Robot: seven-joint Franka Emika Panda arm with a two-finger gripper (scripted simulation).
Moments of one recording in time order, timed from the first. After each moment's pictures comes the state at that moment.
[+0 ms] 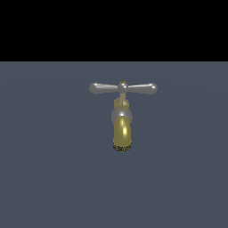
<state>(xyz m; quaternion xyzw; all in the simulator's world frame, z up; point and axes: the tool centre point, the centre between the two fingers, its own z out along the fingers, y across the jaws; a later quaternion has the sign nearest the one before) -0.248 -0.002 0.480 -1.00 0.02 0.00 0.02</state>
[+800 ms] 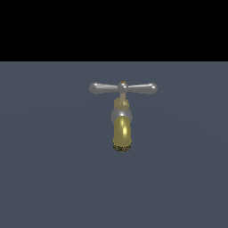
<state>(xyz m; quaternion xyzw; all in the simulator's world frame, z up) -0.245 -0.018 0.461 -1.00 -0.03 0.00 0.02</state>
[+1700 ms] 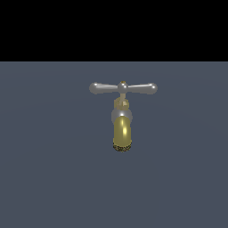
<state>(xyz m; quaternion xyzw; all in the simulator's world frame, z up) -0.219 -0.074 0.393 -0.98 -0.22 0.00 0.01</state>
